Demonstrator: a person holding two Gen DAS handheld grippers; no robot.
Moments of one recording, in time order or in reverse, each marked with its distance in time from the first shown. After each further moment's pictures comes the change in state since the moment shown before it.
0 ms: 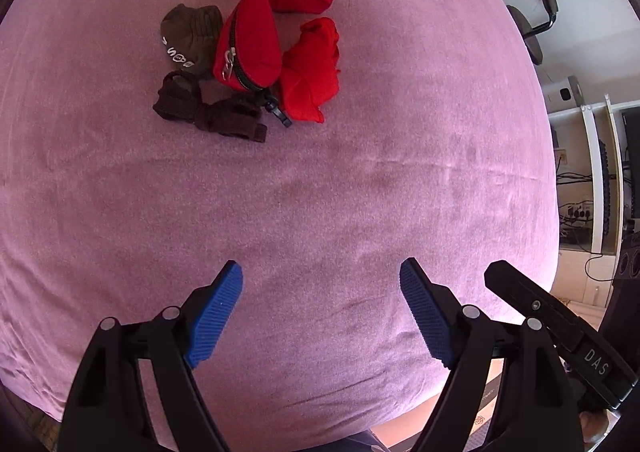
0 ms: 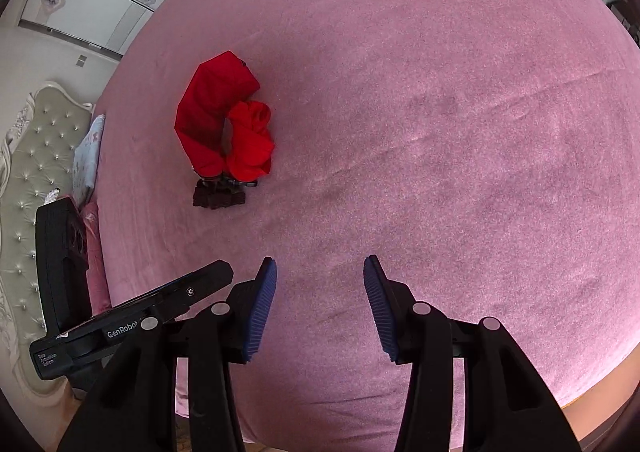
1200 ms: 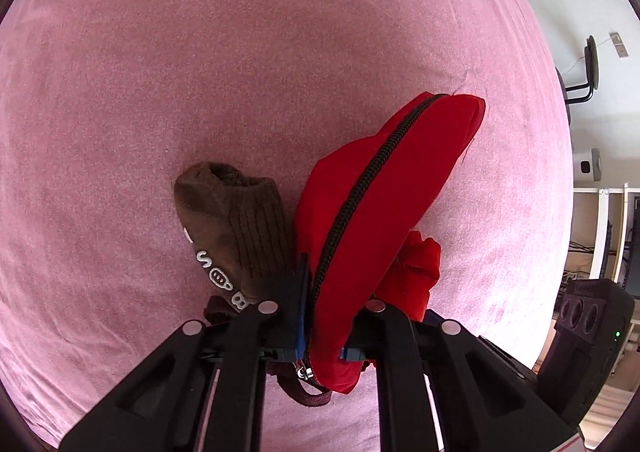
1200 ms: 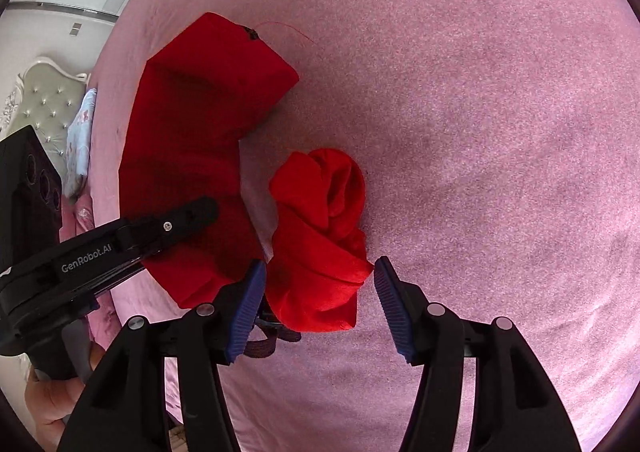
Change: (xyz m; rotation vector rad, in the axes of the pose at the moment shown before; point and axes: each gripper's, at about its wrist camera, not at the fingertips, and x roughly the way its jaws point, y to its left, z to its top) left arm 0.033 0.061 0.160 -0.143 -0.018 -0.032; right arm 0.149 0.070 0.117 -0.042 0.196 0.022
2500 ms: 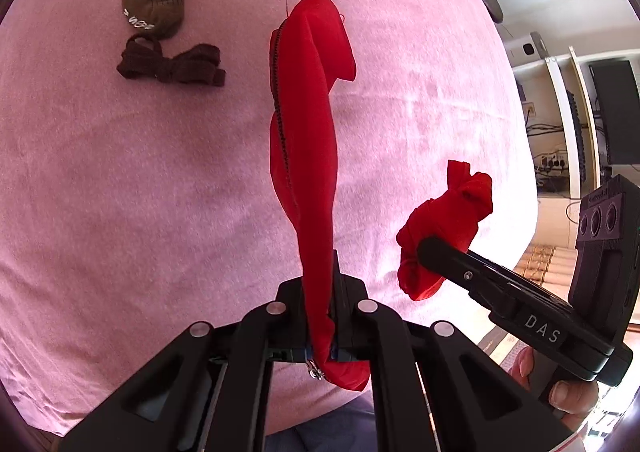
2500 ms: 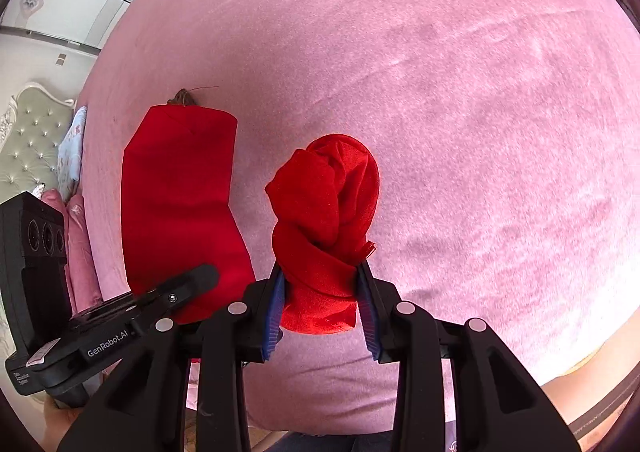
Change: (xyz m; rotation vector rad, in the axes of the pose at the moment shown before) left arm -0.034 -0.075 -0.178 0.286 0.100 -0.057; right arm -0.114 -0.088 -0.219 0.121 -0.136 -0.071
